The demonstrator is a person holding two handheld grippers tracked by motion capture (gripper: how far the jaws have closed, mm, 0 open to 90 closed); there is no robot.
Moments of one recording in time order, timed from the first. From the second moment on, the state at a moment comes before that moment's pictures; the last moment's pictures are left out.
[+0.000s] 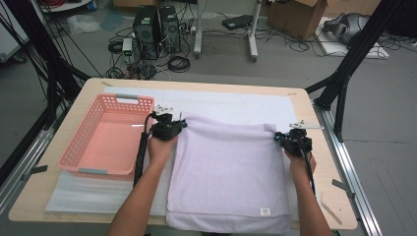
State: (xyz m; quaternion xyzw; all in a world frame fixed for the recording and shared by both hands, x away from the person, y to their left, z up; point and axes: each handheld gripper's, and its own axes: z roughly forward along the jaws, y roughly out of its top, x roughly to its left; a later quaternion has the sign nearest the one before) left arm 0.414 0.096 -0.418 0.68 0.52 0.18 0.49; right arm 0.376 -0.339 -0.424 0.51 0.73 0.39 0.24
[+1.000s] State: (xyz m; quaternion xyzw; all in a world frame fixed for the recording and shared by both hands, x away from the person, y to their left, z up) left arm 0.462 0.090 -0.410 0.69 0.52 0.19 0.48; right arm 0.434 -0.340 -0.412 0.55 0.69 0.41 0.25
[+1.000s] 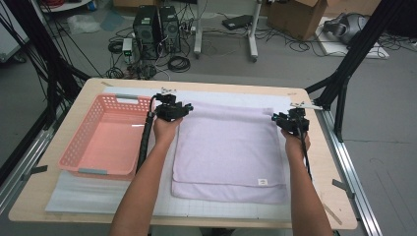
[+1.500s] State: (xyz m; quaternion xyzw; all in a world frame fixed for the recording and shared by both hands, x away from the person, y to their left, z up) left arm 0.421 0.090 -0.413 0.70 0.48 0.17 0.50; right arm 0.398 -0.345 -0.398 0.52 0.71 0.41 0.24
